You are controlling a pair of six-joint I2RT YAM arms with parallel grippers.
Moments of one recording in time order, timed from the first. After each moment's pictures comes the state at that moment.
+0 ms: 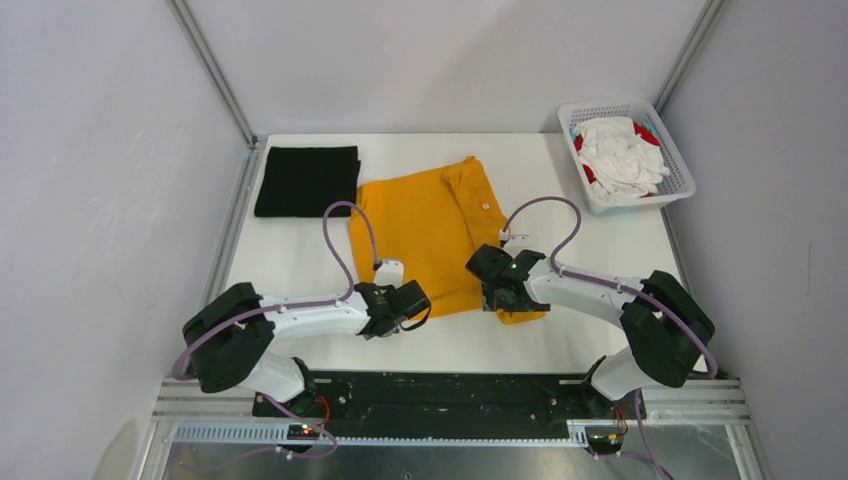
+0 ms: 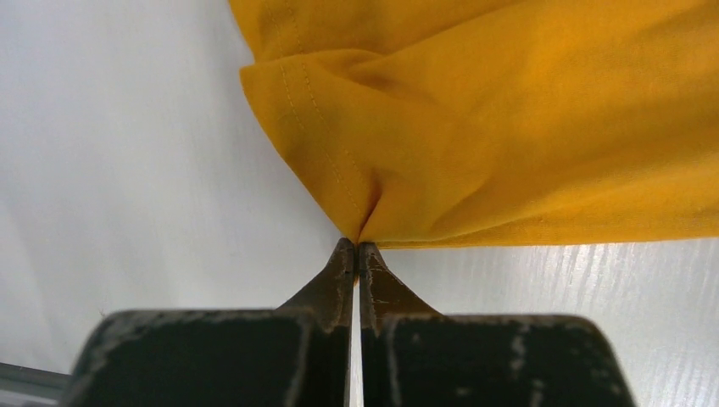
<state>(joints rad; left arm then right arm) -1.02 1.44 0.70 -0.65 -0.57 -0.89 0.84 1.49 0.90 -0.77 0.48 0.82</state>
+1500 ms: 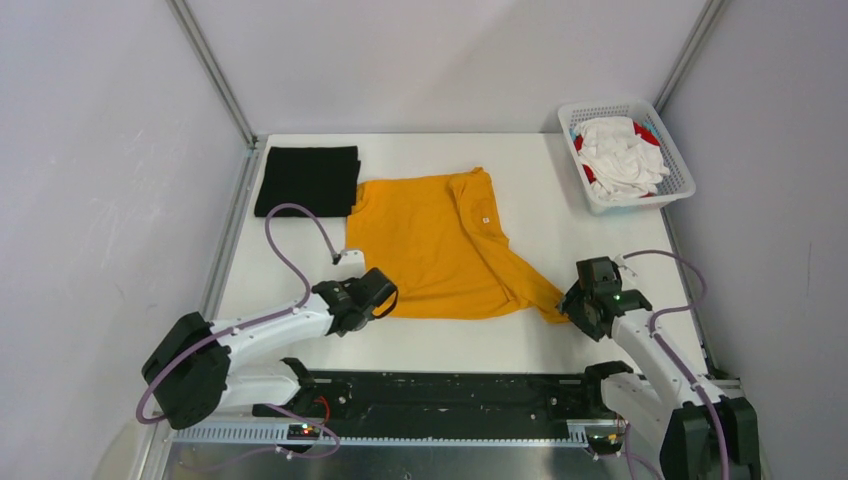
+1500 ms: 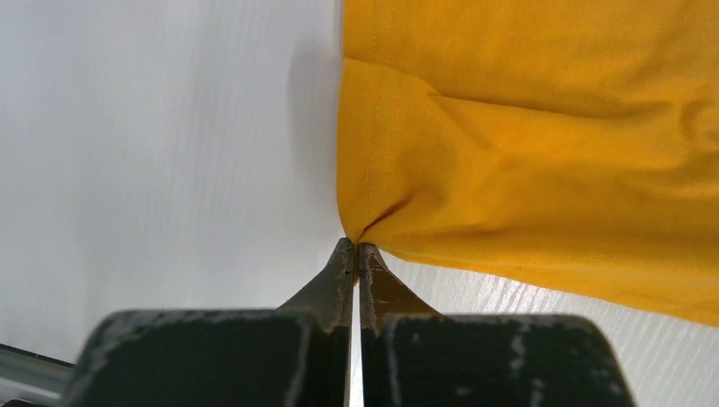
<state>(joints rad) -0.82 1.20 0.58 -0.66 -0.61 -0.91 0.18 0.89 0.46 -0.70 0.24 0.86</state>
